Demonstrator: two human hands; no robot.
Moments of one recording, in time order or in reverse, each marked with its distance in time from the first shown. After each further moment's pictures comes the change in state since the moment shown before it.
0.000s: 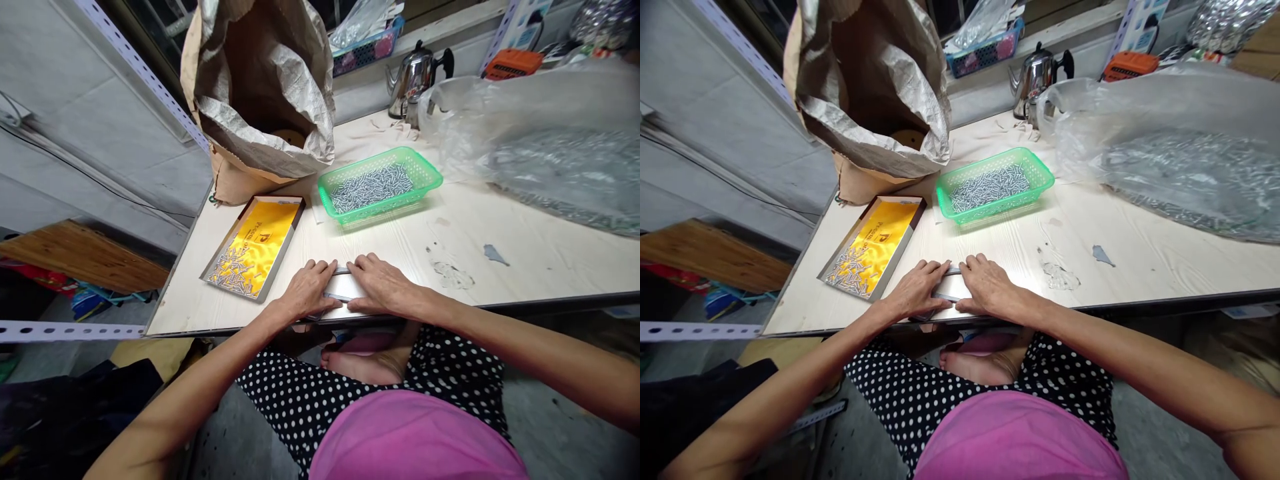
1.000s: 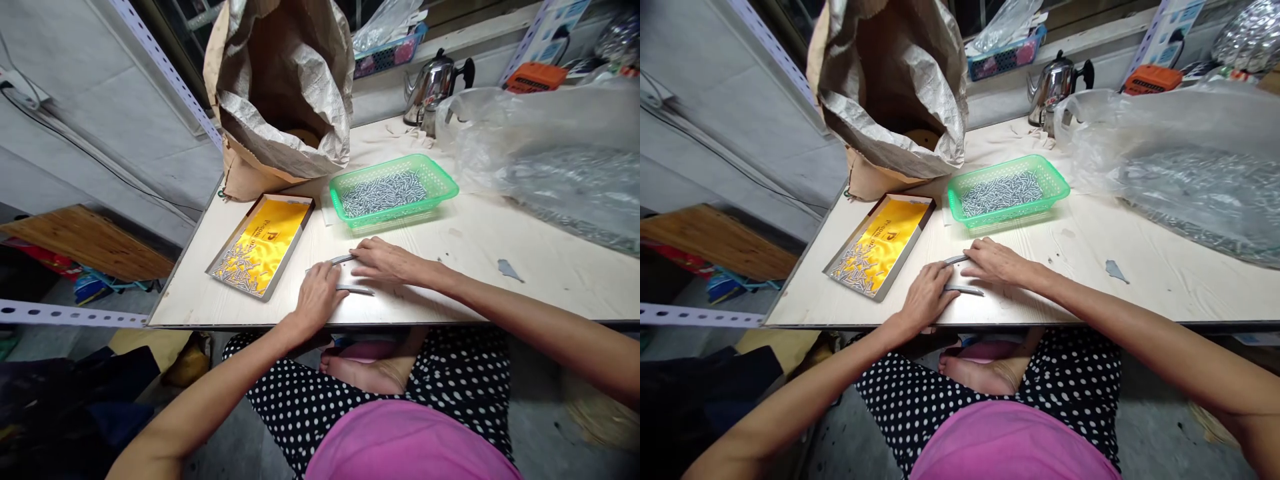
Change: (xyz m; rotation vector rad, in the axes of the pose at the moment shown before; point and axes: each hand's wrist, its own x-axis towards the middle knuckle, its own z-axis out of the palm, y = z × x) left_hand -0.004 0.018 0.024 -0.018 0.277 -0.193; right_hand 0.044 0.055 -0.002 0.050 0.037 -0.231
